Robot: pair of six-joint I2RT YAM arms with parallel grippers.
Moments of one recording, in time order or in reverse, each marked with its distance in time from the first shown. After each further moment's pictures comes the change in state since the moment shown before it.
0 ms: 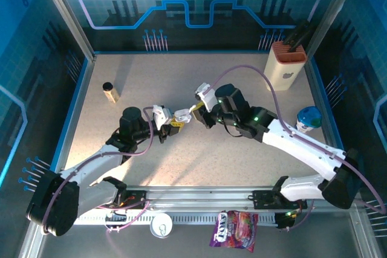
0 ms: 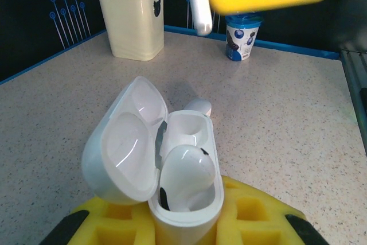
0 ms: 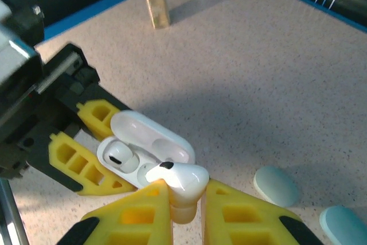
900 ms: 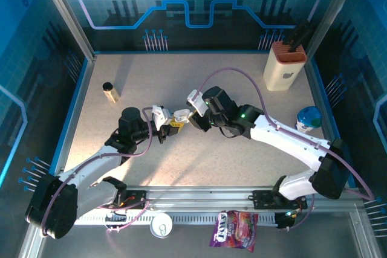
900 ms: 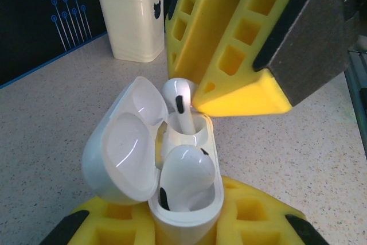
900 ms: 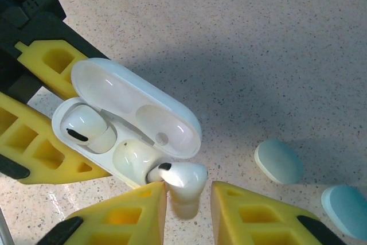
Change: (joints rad) left arm 0.000 -0.021 0.000 -0.015 0.000 0.003; right arm 0.024 0.104 0.040 -0.083 0.026 -0.047
